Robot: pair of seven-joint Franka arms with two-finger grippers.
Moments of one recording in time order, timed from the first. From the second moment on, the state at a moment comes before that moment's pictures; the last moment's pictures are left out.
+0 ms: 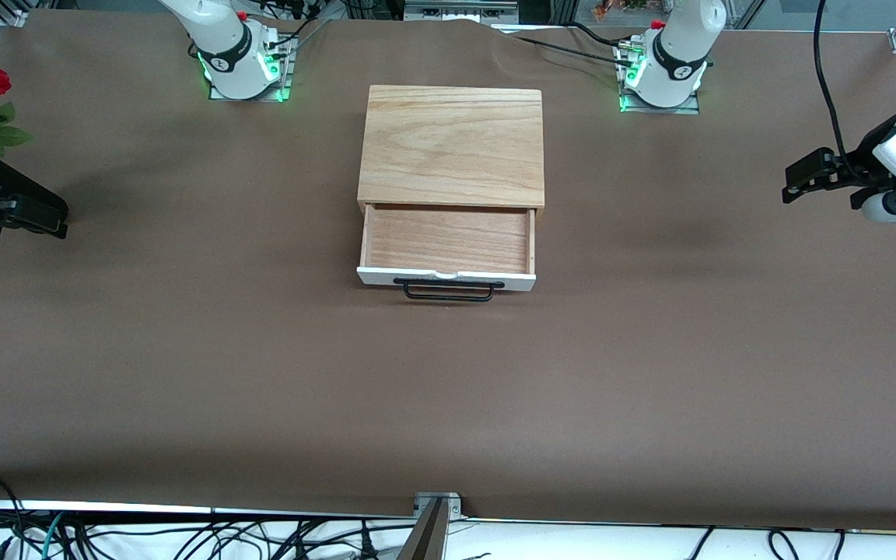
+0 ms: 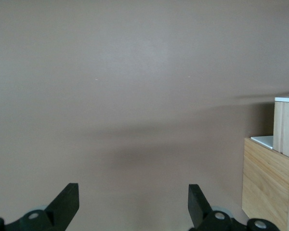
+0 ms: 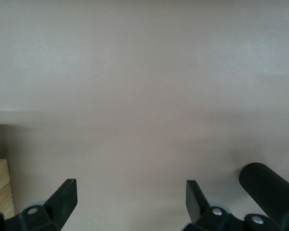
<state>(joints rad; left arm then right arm) 0.06 0.03 -0.09 -1.57 -0.01 1.54 0.03 -0.01 0.17 -0.09 -1.51 0.00 1.62 -0.08</state>
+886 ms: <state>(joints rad) 0.10 0.24 -0.09 -1.52 -0.25 1.50 0.04 0.12 0.32 -0.03 -1.51 0.15 1.81 -0.08</state>
